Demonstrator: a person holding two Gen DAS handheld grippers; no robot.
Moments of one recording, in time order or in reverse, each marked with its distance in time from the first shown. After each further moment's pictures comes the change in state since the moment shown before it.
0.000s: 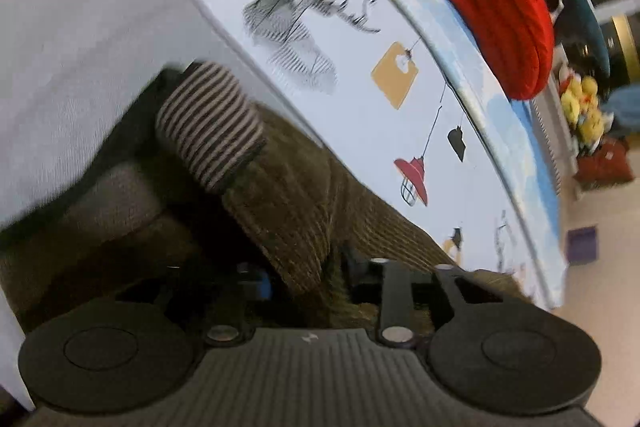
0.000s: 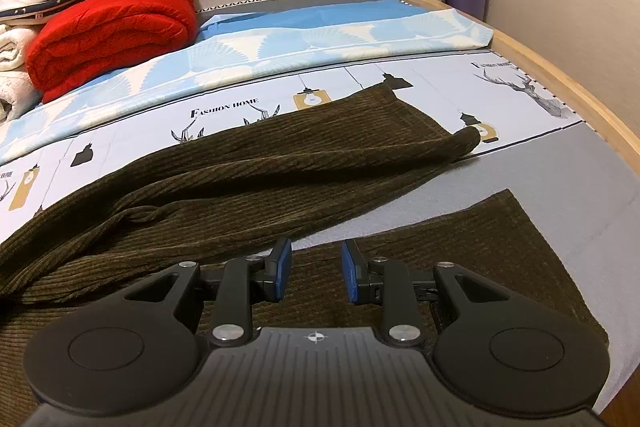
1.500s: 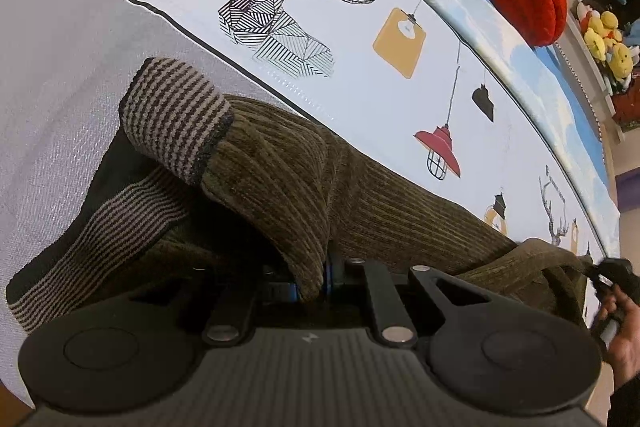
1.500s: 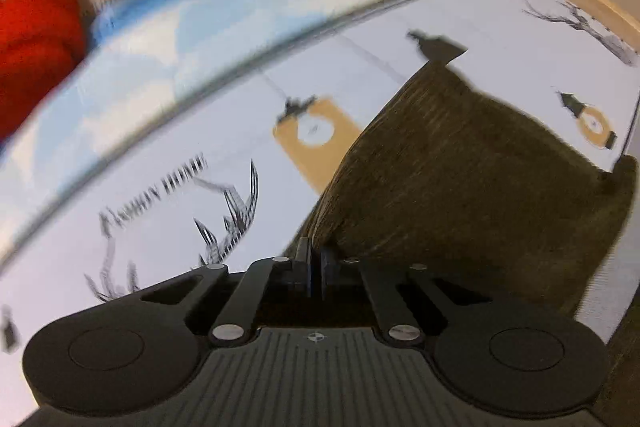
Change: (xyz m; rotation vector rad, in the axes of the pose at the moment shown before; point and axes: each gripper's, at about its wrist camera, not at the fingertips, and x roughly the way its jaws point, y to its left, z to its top) left arm 0.023 -0.037 0.002 0.208 0.016 0.175; right arm 0.226 0.024 0.146 0.334 0.130 -0.080
